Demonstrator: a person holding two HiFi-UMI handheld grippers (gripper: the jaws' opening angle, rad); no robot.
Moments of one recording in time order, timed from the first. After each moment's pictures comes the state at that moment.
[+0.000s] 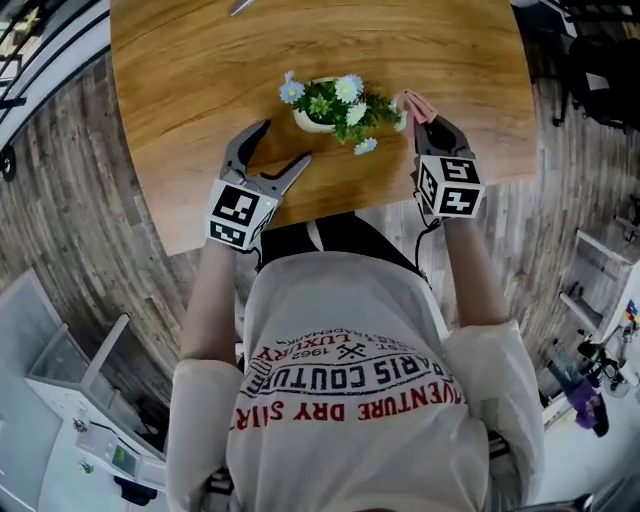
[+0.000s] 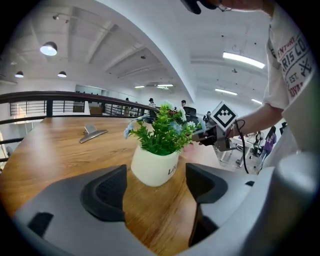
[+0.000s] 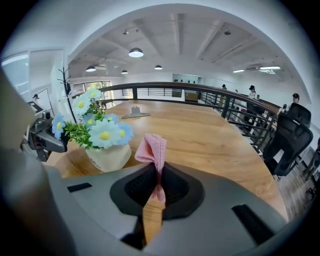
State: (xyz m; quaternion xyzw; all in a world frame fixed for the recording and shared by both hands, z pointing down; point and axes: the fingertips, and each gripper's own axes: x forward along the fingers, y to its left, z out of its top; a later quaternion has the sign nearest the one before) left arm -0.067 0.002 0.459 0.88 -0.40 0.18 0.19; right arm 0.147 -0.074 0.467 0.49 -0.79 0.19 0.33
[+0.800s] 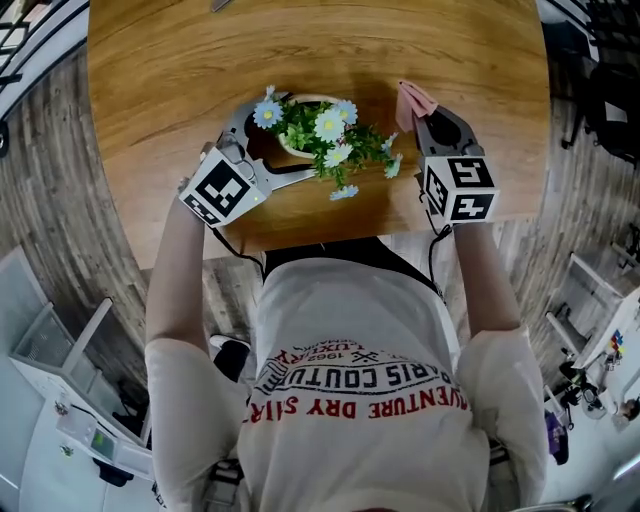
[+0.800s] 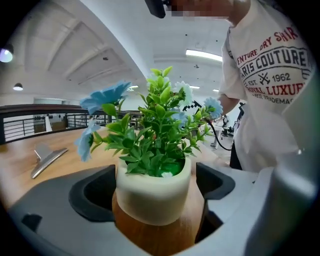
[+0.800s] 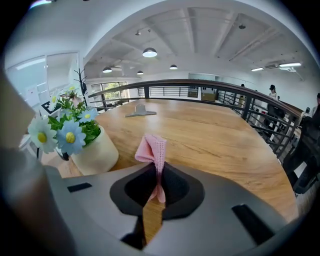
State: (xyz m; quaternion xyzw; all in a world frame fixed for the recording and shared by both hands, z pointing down) left arm -0.009 -0.052 0.477 0.95 -0.22 0.19 0.08; right arm 0.136 -0.138 0.495 0.40 -0.84 0.18 0.33
